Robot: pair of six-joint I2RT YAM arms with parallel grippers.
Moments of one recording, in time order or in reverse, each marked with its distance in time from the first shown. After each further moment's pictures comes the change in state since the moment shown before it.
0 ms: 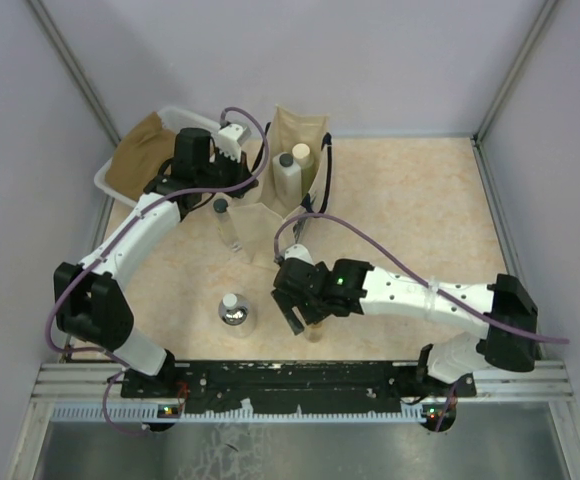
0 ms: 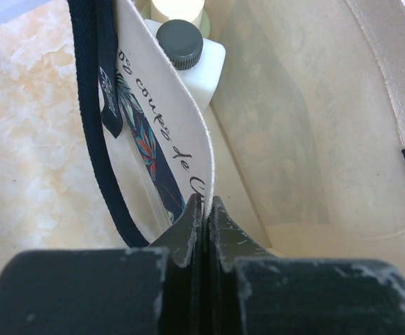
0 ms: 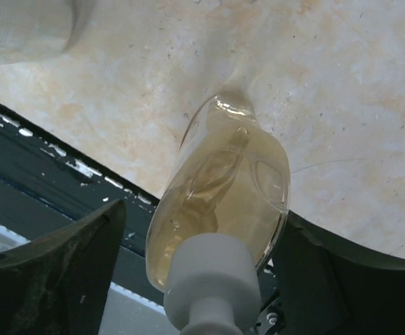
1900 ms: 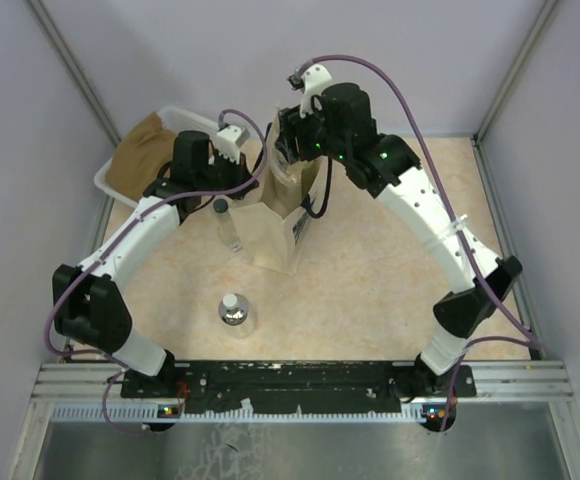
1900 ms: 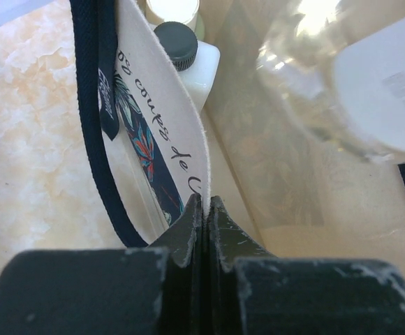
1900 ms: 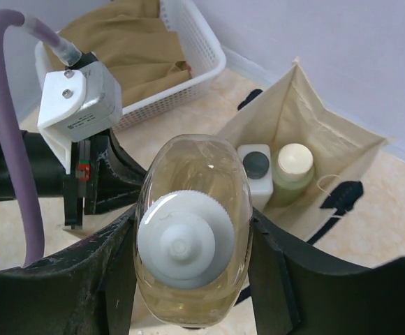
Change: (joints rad) left arm 0.001 -0.013 -0.036 0.045 0.016 -0.023; right arm -0.541 0.263 0.861 0.242 -0.220 -0.501
